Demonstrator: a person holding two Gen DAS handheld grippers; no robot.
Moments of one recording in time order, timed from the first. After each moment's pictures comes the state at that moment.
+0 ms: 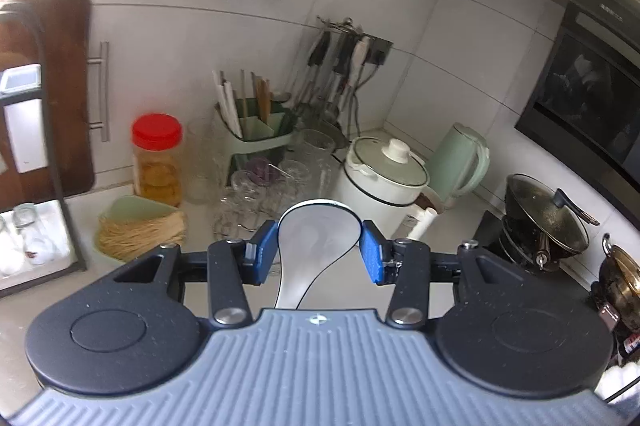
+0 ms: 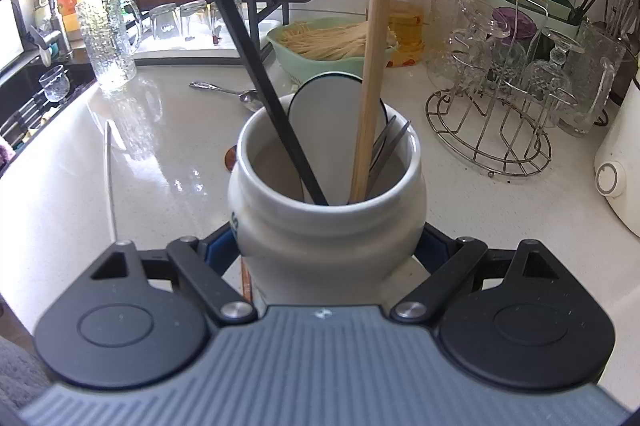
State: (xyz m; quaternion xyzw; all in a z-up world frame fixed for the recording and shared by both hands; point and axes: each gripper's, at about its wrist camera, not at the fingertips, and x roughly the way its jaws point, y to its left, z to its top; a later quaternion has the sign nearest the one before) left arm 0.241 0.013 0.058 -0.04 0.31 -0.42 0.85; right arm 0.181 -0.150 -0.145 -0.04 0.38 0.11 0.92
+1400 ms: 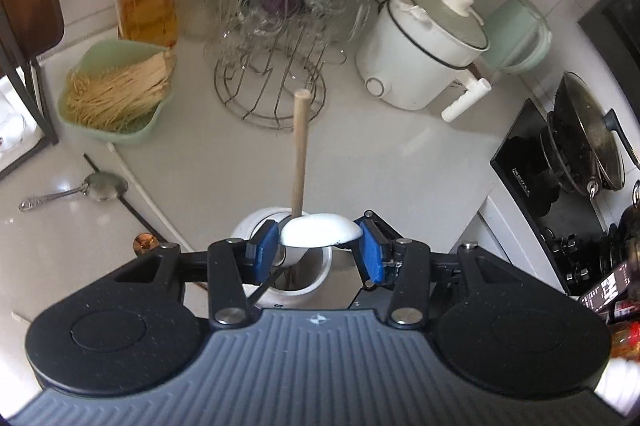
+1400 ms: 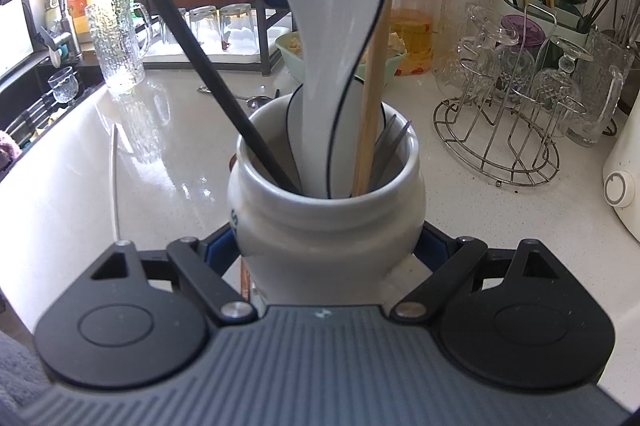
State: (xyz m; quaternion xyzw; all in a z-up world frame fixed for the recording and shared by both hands) left arm 0.300 -0.068 -0.028 0.03 0.55 -0.37 0.75; right arm 0.181 -0.152 -0.147 -0.04 0.37 0.12 0.92
